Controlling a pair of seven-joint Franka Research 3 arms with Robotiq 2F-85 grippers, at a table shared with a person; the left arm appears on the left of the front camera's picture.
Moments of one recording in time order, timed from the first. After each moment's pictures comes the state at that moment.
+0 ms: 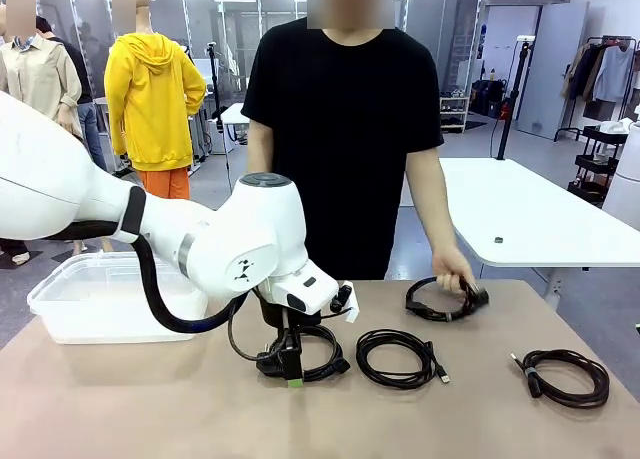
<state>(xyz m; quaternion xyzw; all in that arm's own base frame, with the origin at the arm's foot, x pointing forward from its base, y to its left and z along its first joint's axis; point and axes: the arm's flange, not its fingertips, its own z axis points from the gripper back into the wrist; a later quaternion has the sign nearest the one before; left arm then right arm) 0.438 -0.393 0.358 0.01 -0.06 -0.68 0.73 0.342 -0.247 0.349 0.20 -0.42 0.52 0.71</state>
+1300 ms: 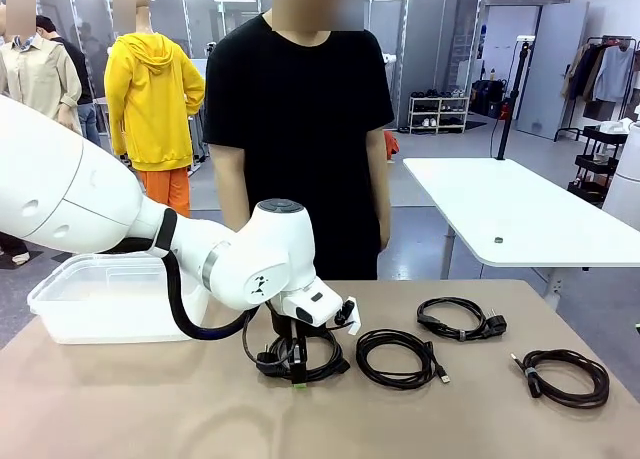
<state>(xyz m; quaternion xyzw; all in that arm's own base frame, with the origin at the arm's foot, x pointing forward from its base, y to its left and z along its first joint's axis) 0.481 -0.403 0.306 0.00 -0.05 -0.69 0.72 0.342 -0.247 0.349 0.20 -0.42 0.52 0.71</state>
